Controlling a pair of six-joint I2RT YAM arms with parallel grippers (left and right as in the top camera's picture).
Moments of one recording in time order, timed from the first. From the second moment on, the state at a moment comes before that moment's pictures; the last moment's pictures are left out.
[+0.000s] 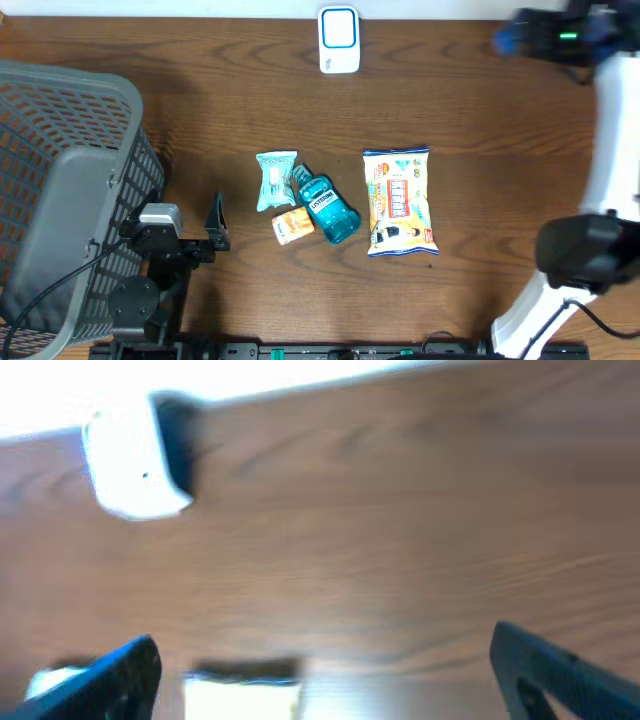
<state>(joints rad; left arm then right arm) -0.04 0.19 0.32 -0.22 0.05 -0.09 -0.11 2.01 2.22 -1.21 -0.27 0.06</state>
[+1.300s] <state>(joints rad) -0.04 0.19 0.32 -0.22 0.05 -0.09 0.65 2.08 1.38 -1.11 0.34 0.48</state>
